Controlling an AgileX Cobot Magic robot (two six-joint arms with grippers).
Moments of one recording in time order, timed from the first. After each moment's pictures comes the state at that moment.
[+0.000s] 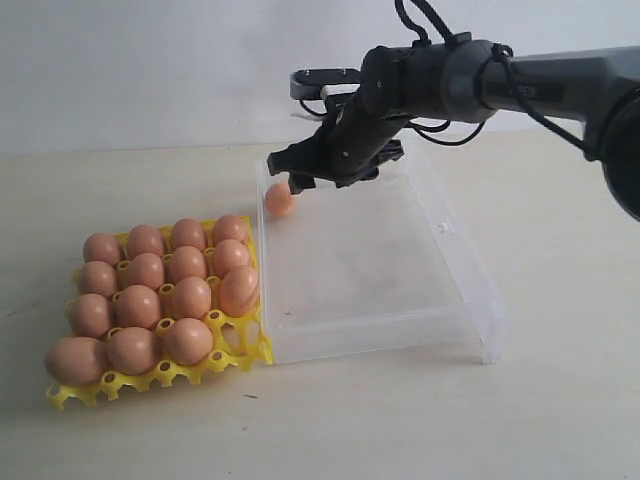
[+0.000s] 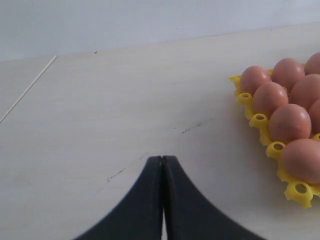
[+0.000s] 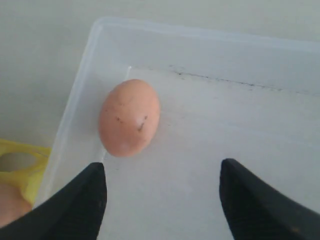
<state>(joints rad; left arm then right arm) 0.10 0.01 0.00 0.10 0.38 0.03 0.47 2.34 -1.89 0.19 0.61 0.02</state>
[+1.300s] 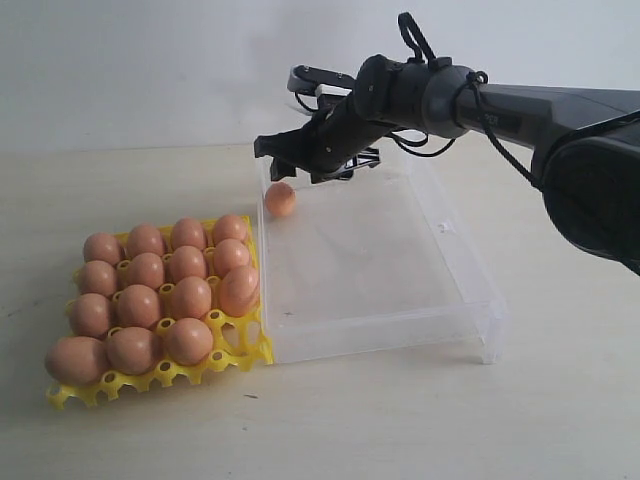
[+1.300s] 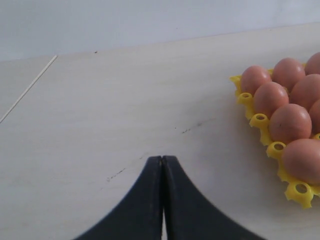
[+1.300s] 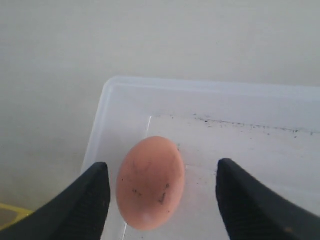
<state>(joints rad) 0.10 0.01 0.00 0.10 0.38 0.03 0.44 2.50 -2.09 0.39 0.60 -0.02</state>
